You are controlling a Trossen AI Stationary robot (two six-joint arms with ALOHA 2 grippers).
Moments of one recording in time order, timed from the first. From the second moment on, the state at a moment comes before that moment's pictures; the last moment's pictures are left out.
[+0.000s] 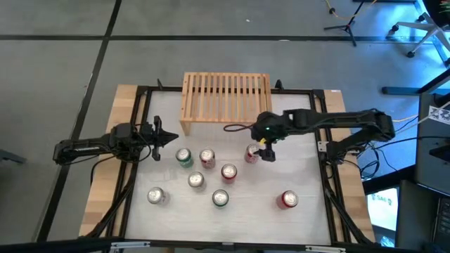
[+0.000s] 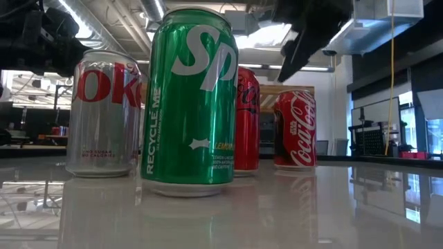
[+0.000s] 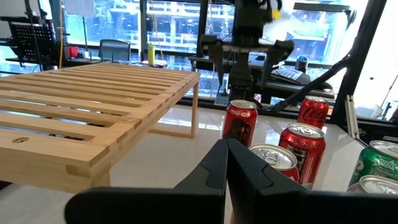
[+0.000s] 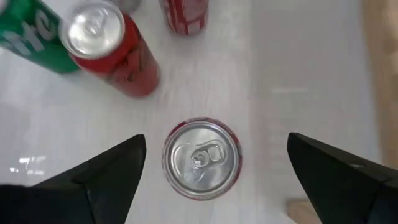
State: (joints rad) left arm 0.16 0.02 0.01 0.05 0.00 -0.10; right arm -0.05 1.44 1.19 -0.75 -0.10 -0.06
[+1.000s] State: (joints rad) left arm 0.16 0.02 0.01 0.05 0.00 -0.10; right arm 0.06 1.61 1.19 -0.78 -0.01 -0.09
